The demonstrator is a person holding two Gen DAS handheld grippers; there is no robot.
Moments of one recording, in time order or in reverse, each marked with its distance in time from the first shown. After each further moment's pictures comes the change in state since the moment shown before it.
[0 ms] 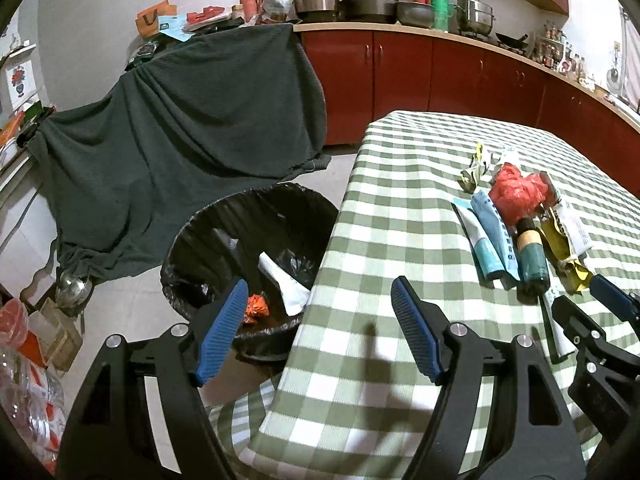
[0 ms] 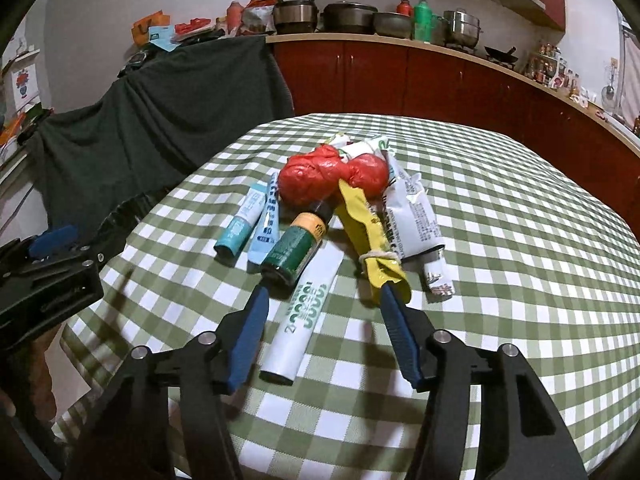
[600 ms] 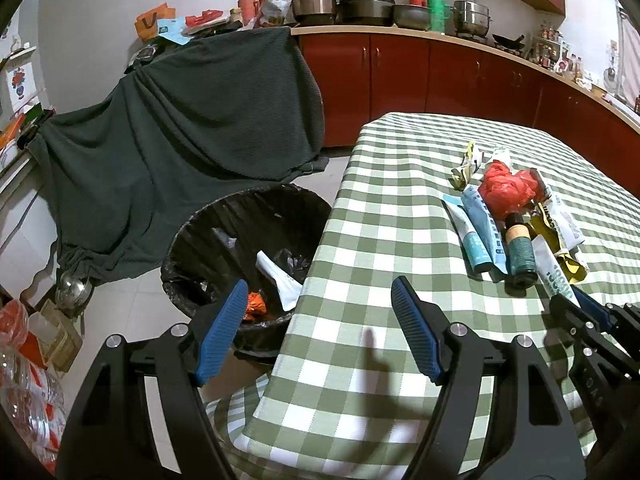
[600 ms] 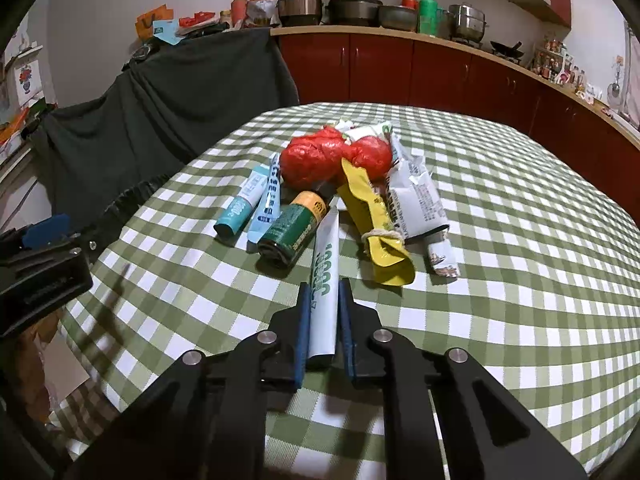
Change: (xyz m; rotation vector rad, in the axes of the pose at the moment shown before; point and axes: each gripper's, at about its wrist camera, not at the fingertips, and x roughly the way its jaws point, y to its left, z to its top) left arm -0.011 -0.010 -0.007 0.007 -0.015 -0.003; right arm -0.002 -0.002 -0.009 -0.002 0.017 0.017
